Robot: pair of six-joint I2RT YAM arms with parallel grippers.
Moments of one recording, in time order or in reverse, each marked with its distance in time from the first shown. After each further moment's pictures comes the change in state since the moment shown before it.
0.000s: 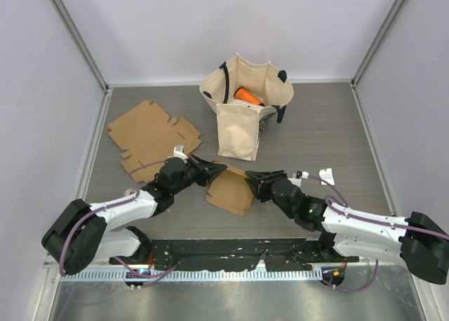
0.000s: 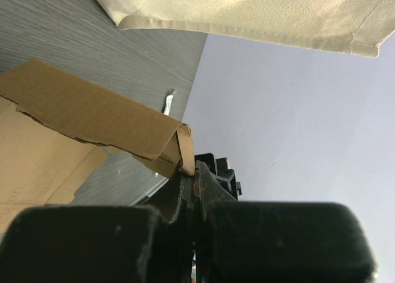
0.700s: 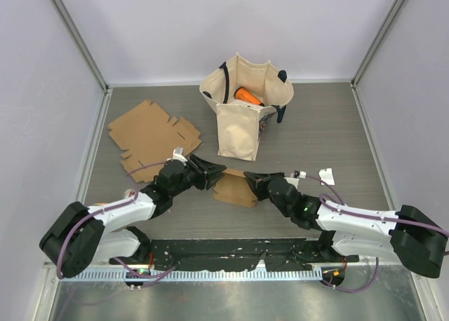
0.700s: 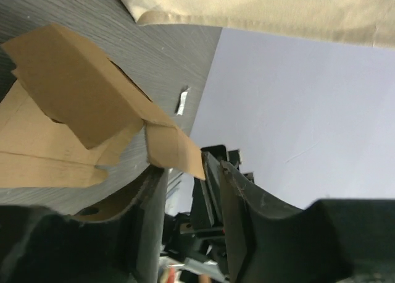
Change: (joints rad) left arm 0.001 -0.011 -0.021 -0.027 -0.001 0.022; right arm -0.002 0.090 0.017 0.063 0.033 0.013
